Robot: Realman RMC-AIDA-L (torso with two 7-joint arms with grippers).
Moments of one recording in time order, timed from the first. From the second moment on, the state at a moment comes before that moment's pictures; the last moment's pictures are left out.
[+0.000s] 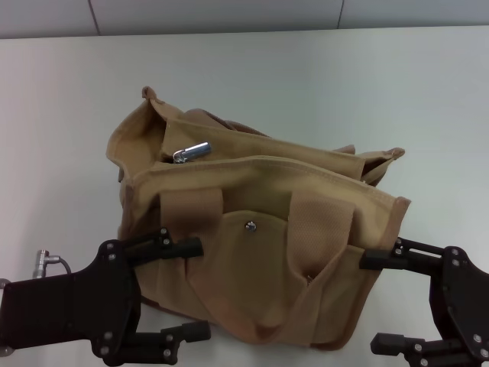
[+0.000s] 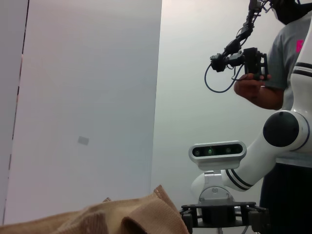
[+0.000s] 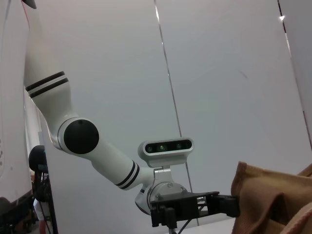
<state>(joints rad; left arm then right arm) -0.31 -2.02 0.99 0.40 1.65 1.98 -0.82 0.33 2.08 -0.59 -0.47 -2.03 -2.10 0.90</state>
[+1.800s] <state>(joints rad) -0.29 -2.07 0.57 0.24 1.80 1.78 -0.57 0.27 2.08 -0.48 -0.45 -1.87 -2.13 0.85</state>
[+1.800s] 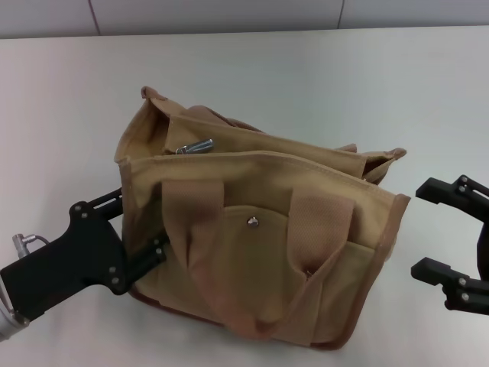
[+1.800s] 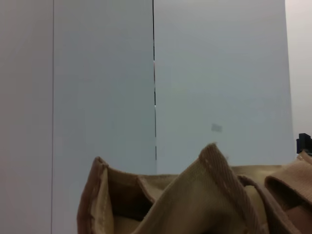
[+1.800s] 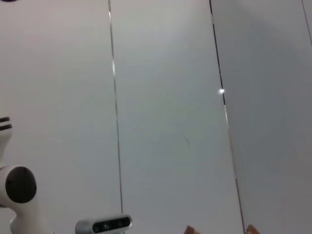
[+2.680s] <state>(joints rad) -0.40 -2.07 0.56 0.24 1.75 1.77 -0.56 0.29 2.08 -0.13 -0.39 -1.87 -2.18 0.86</state>
